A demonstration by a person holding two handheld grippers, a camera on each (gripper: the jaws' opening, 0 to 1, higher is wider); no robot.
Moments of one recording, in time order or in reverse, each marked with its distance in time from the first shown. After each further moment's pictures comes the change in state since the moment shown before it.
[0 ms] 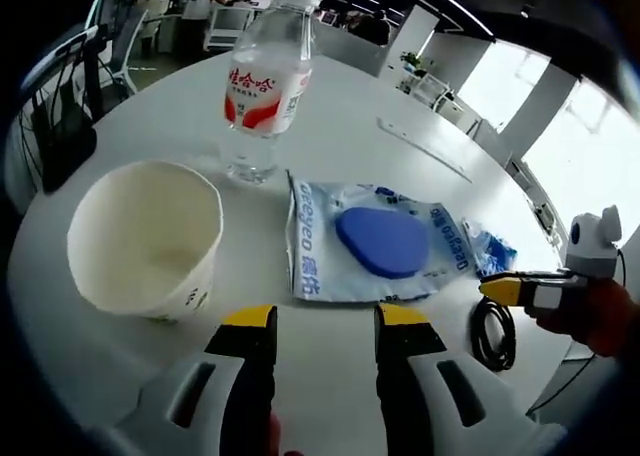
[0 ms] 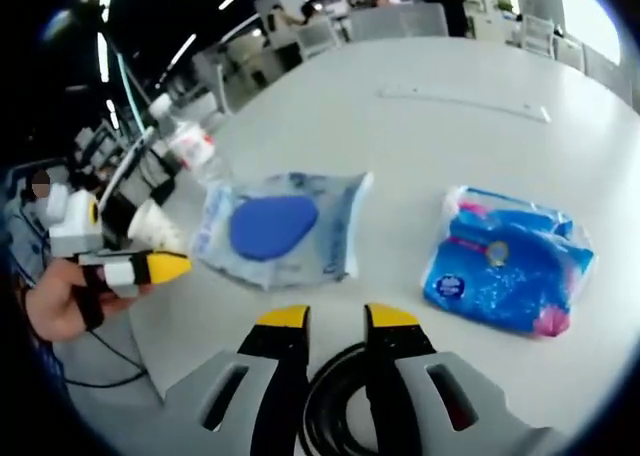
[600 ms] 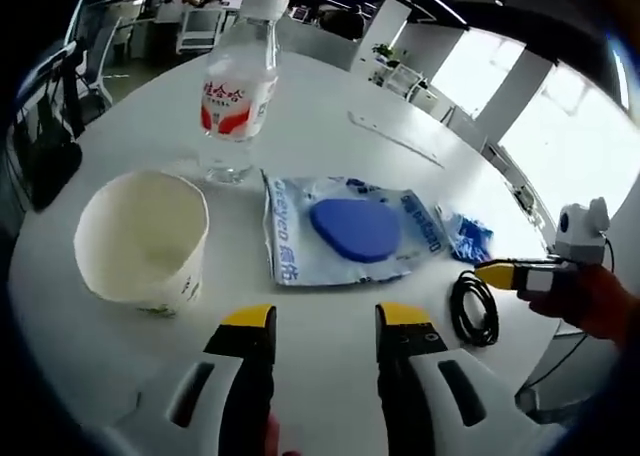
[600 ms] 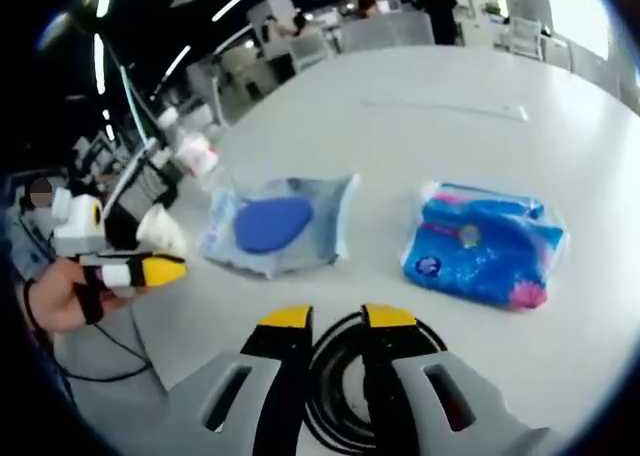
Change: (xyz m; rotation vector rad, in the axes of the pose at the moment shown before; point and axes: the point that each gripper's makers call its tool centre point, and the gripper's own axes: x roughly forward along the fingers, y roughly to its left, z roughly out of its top) left arm -0.014 -0.012 -0.003 0.047 0.028 -0.085; right arm -0.028 0.000 -0.008 0.032 -0.042 -0.014
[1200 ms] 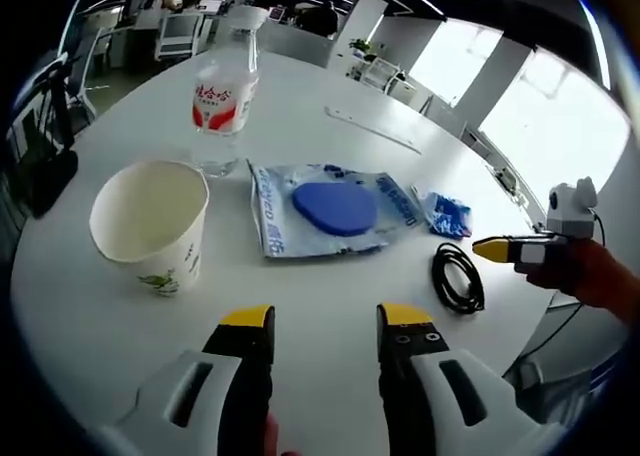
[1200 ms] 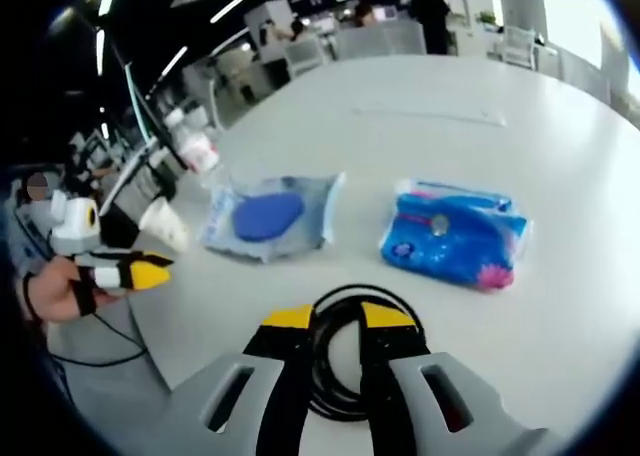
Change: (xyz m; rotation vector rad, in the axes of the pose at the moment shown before) left arm -0.020 -0.009 -0.018 0.103 0.024 -0.086; right arm -0.034 -0.006 -0.013 -0.020 -0.028 -0.038
